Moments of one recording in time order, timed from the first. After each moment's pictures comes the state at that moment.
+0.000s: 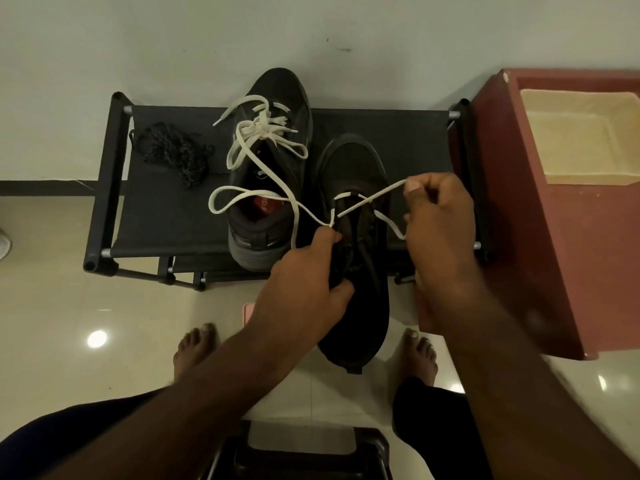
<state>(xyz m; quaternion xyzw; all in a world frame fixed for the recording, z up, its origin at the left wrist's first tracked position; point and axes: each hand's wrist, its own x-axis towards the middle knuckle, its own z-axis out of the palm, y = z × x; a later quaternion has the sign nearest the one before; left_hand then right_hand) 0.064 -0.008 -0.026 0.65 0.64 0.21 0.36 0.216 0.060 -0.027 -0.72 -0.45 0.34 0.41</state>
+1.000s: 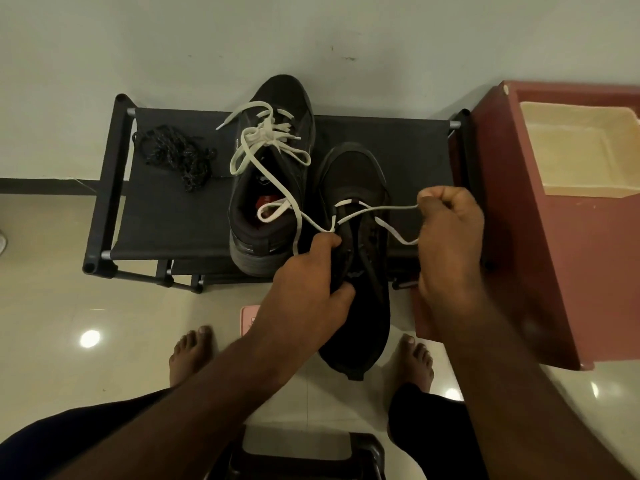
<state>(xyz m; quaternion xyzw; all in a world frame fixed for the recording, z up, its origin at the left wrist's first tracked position) 0.066 -0.007 -0.029 0.63 0.63 0.23 0.38 0.222 0.061 -0.024 -0.72 -0.37 0.36 0.46</state>
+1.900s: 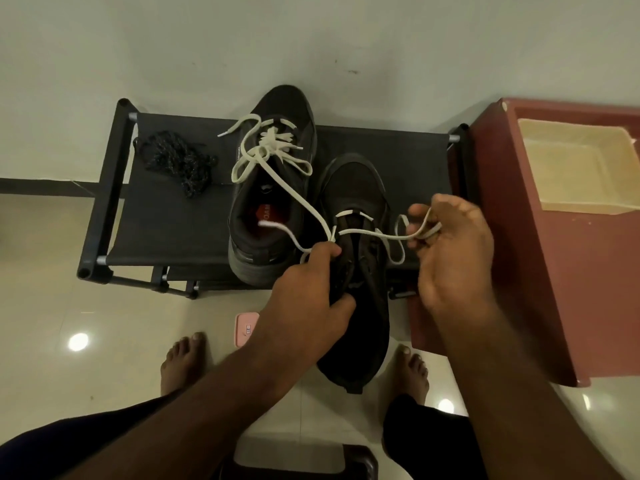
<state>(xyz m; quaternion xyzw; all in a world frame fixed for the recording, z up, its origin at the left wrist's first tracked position) 0.065 -0.007 -0.031 0.61 0.64 0.25 0.41 0.222 0.061 -0.015 -0.62 -0.22 0.51 0.56</state>
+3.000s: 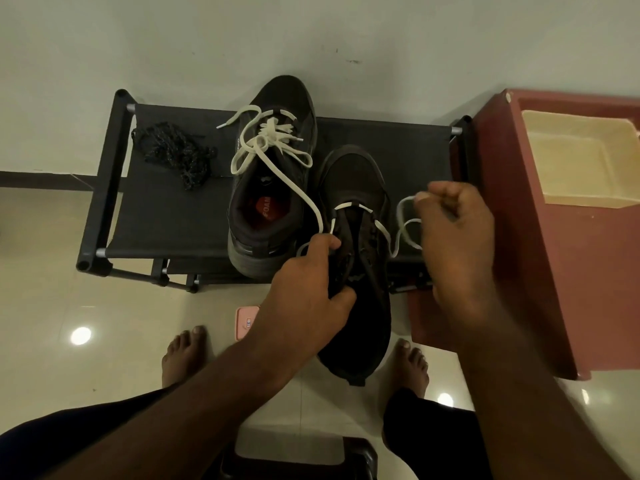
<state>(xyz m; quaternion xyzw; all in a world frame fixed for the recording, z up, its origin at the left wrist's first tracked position) 0.067 -0.007 -0.033 0.60 0.64 0.26 0.40 0.232 0.058 -0.018 -0.73 -0.44 0.35 0.39</state>
